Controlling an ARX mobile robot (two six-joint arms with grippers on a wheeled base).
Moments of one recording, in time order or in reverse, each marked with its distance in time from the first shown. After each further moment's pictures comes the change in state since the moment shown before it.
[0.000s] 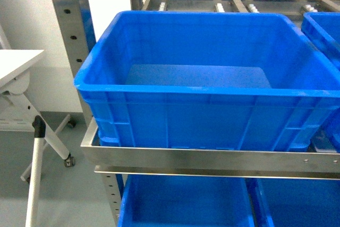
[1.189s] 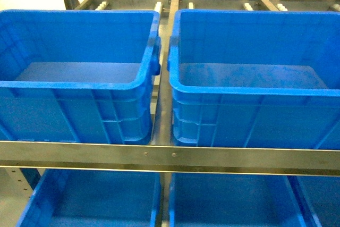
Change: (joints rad) left arm 0.000 0.000 0.000 0.000 0.000 0.000; right arm 0.000 0.000 0.000 0.000 0.000 0.000
